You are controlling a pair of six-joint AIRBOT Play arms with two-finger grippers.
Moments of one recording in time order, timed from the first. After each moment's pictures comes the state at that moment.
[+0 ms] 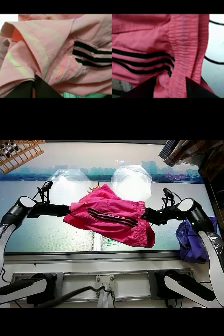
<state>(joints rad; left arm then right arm) 0.01 -1.33 0.90 0.86 -0.88 -1.06 -0.02 -1.17 0.84 -1.01 1.11 1.56</state>
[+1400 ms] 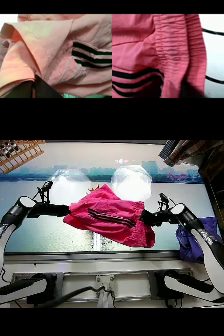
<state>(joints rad) 0.01 -1.33 0.90 0.86 -0.88 -1.06 -0.02 -1.29 0.77 -0.88 0.93 1.45</state>
